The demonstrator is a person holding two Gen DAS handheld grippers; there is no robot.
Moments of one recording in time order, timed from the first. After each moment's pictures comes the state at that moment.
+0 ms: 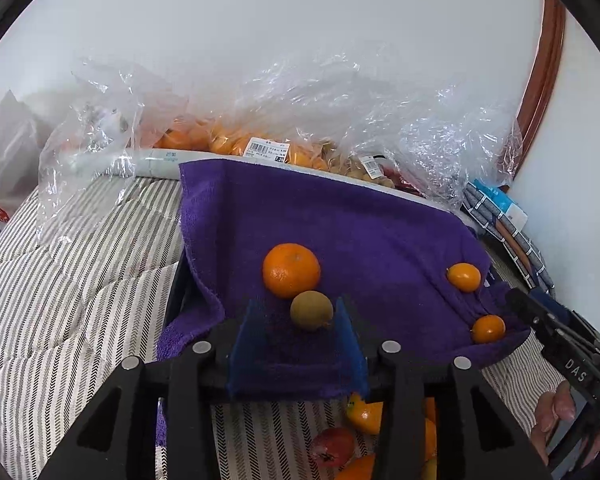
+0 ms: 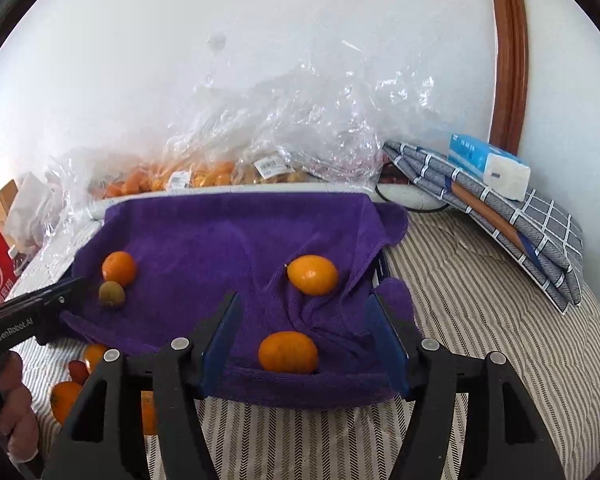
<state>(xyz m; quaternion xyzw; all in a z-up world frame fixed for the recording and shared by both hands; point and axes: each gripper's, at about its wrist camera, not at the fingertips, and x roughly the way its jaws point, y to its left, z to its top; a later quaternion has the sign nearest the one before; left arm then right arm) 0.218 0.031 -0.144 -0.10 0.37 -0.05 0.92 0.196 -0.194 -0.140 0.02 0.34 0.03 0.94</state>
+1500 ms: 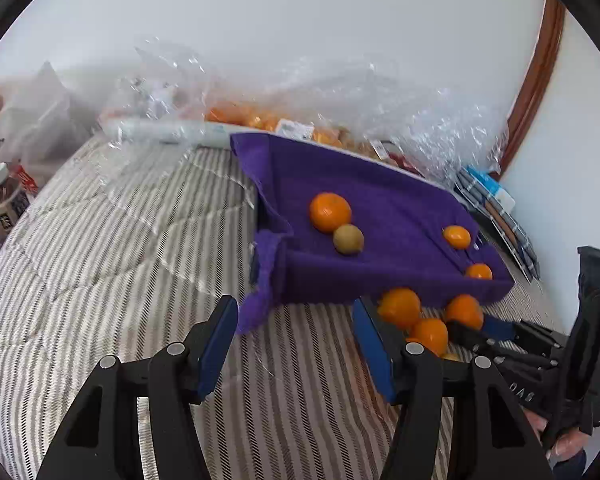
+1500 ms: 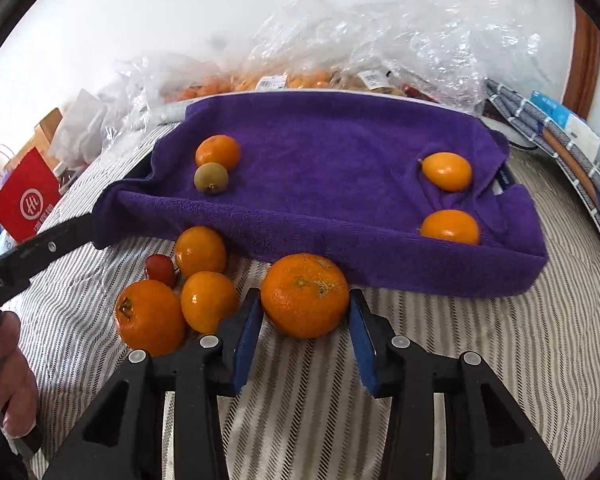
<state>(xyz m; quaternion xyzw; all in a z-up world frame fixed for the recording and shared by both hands) 0.155 0.074 -0.139 -0.11 0.40 -0.07 0.91 0.159 -0.122 -0.174 -0.01 0.46 0.13 0.88</state>
